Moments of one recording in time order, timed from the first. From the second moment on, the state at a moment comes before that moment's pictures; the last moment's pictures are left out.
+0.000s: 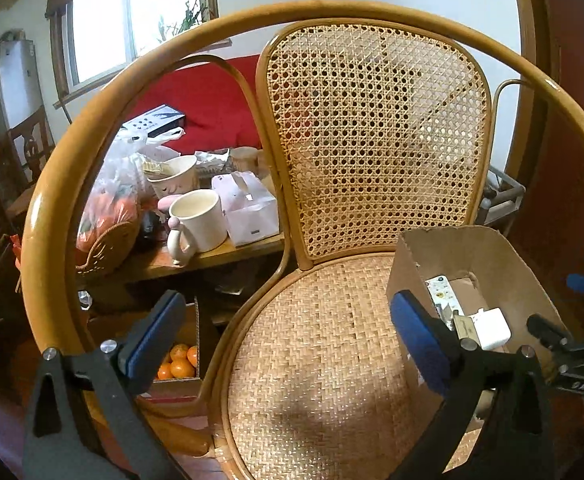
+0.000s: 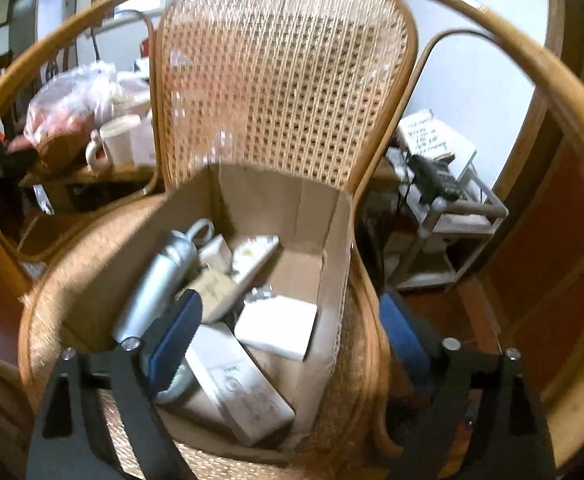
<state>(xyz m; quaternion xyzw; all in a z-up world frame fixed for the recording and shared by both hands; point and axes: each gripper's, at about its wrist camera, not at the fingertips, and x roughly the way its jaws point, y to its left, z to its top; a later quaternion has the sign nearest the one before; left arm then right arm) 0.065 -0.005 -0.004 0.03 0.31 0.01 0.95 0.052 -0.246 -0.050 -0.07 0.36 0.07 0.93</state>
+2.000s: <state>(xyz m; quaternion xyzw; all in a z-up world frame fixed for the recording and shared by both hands) -0.006 -0.004 -0.022 0.07 0.28 -0.01 0.96 -0.031 -0.221 -0.033 -0.03 0.27 0.05 0.96</state>
